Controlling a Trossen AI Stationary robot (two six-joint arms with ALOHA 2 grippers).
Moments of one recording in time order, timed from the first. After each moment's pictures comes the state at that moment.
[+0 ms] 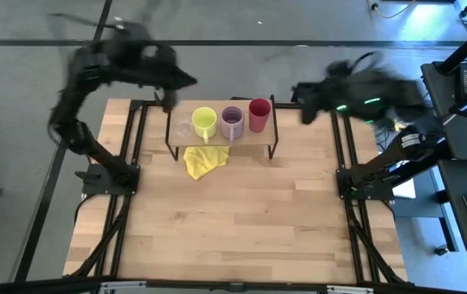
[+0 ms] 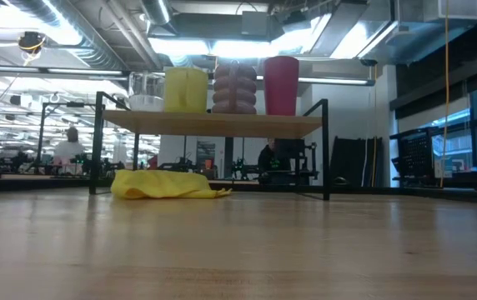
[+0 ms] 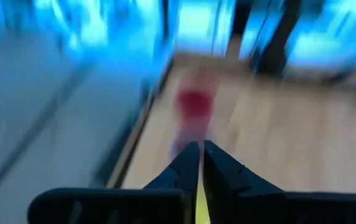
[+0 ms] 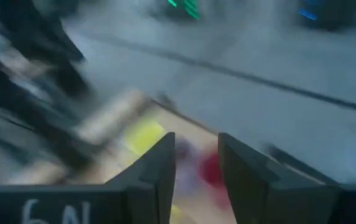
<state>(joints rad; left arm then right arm) 0.52 1.53 2.28 -1.37 0.14 0.17 0.07 1.47 2.18 -1.23 0.67 0.63</state>
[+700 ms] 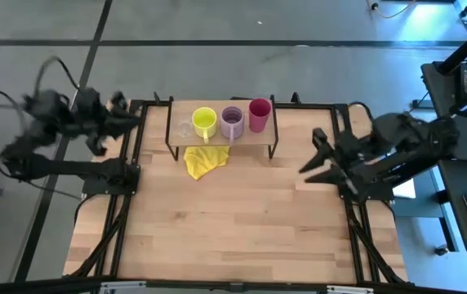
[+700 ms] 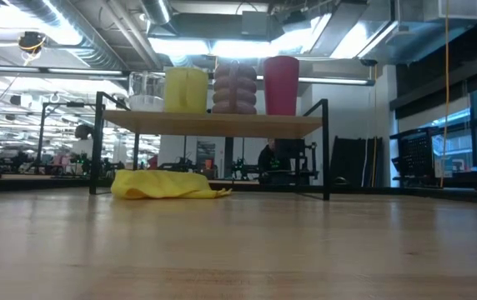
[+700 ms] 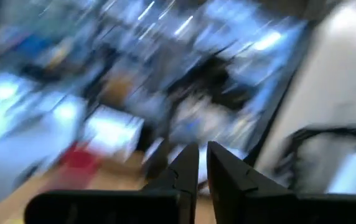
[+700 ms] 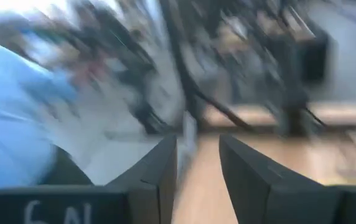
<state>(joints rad) 0.21 0.63 1.30 -0.60 0.14 -0.36 0.32 1.09 1.52 -0.57 -0.07 0.24</state>
